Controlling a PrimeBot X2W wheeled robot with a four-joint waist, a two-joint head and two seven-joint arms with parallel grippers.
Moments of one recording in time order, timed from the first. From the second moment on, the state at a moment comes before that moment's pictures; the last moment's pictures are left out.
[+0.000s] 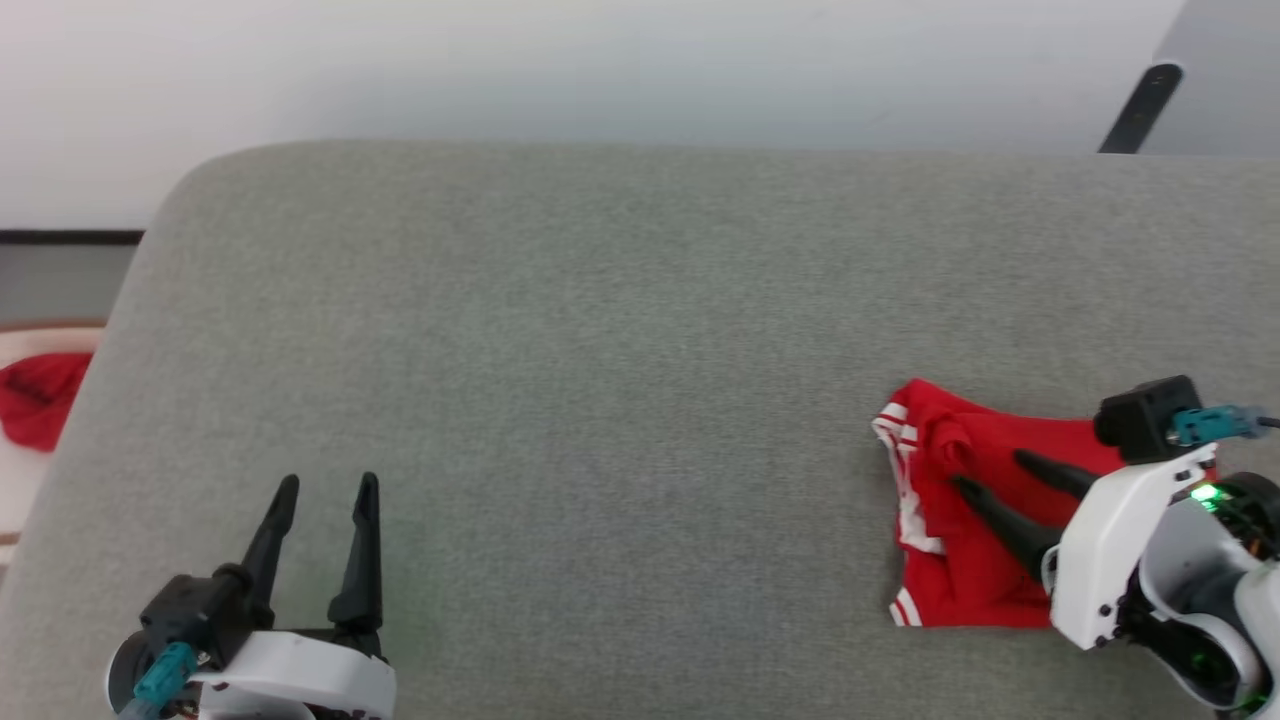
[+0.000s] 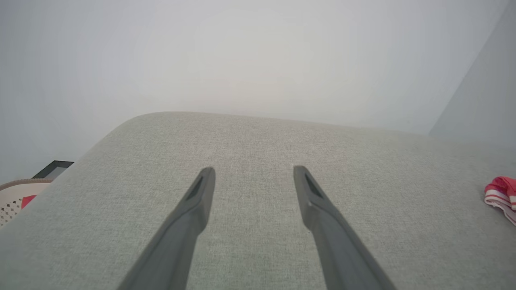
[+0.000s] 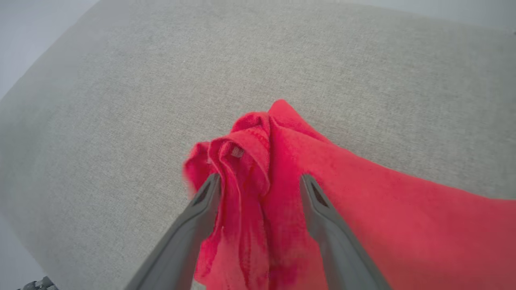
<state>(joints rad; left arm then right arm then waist) -0.08 0.17 0.03 0.19 -0.29 -0.13 -0.26 -0.32 -0.48 0.36 0.10 0.68 0.13 0.48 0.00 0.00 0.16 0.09</state>
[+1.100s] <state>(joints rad) 0.03 0.17 0.05 0.20 -0.31 -0.13 -0.26 -0.12 -0.50 0.17 0.19 0.61 0.13 -0.17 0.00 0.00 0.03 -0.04</state>
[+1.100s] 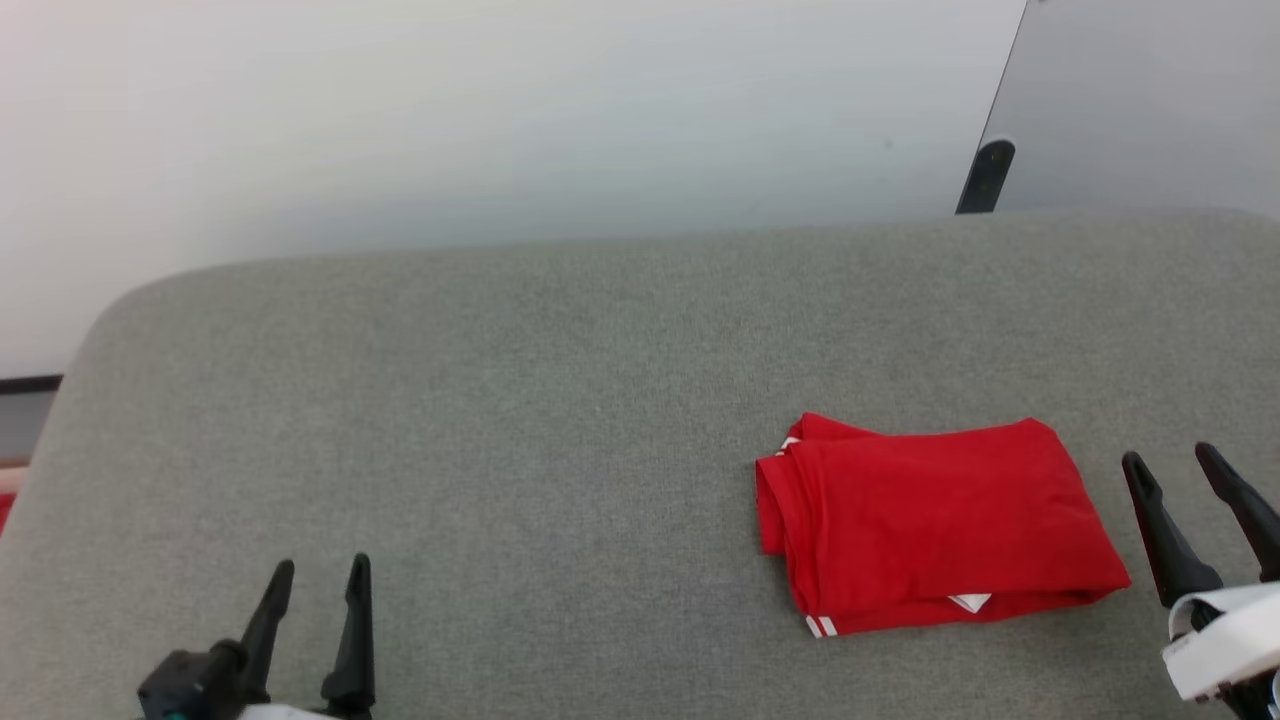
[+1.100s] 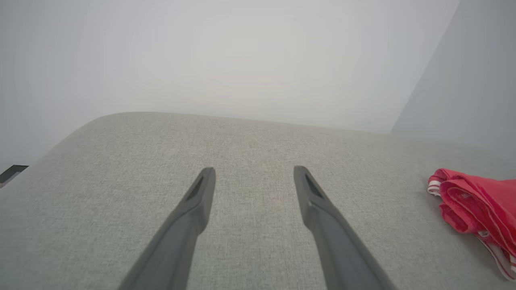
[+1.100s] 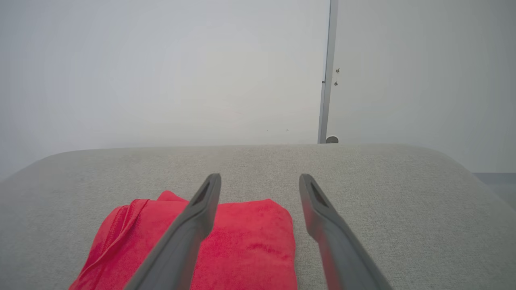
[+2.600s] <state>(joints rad) 0.22 0.15 0.06 0.05 -0.28 -0.13 -0.26 0.05 -0.38 -0.02 0.10 0.57 0.13 -0.09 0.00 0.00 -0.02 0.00</state>
